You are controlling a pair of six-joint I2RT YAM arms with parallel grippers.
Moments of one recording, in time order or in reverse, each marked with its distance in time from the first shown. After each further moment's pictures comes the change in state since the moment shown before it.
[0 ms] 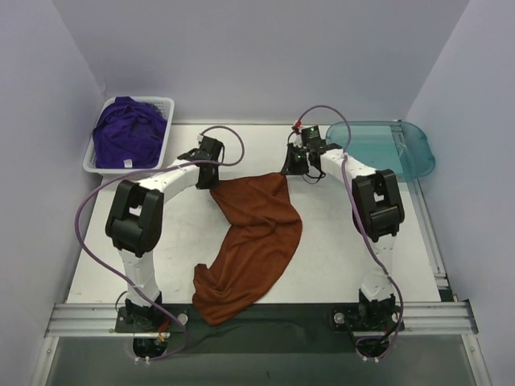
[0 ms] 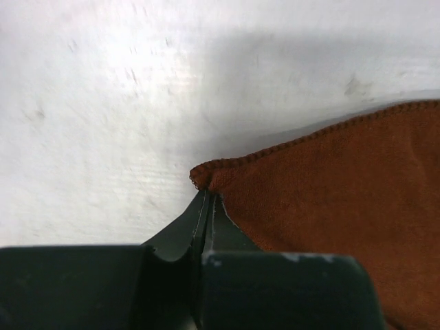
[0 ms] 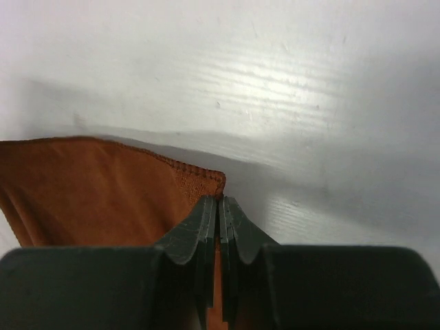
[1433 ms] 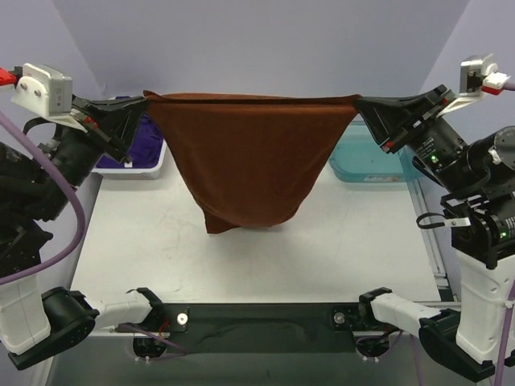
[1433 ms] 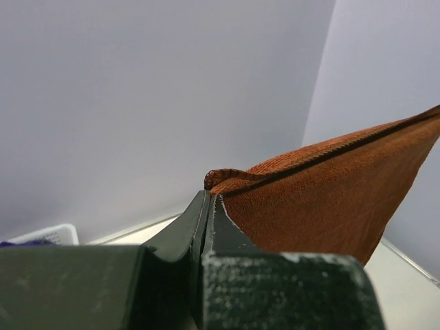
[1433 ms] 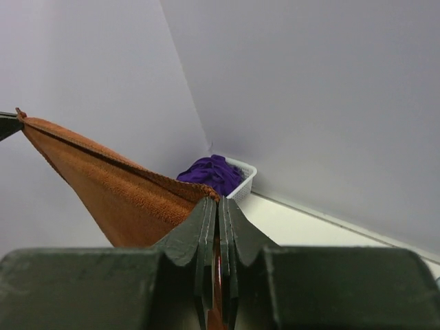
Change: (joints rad) left arm -0.325 -0.757 0.903 -0.366 0.020 0.396; right arm 0.009 -1.035 0.344 -0.210 -0.063 -0.023
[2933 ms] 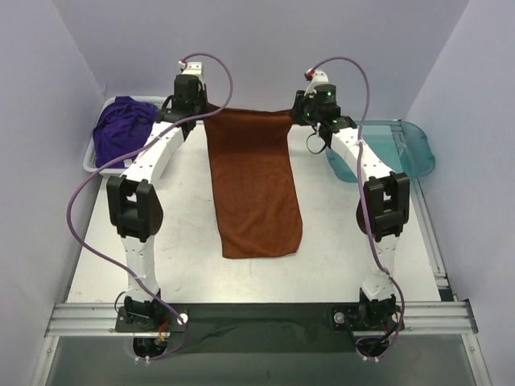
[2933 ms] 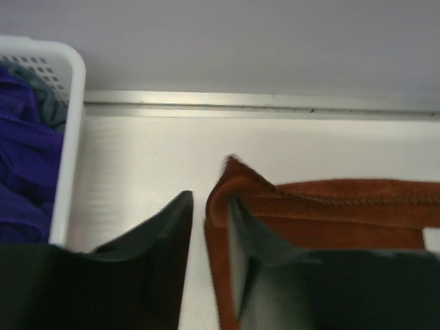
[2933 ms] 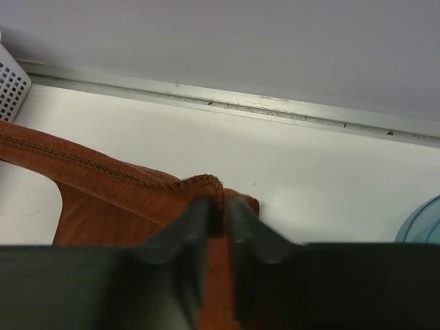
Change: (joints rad) left arm 0.460 0.906 -0.238 0.465 0.024 -0.164; right arm -0.048 0.991 -0.015 0.356 0.235 -0.142
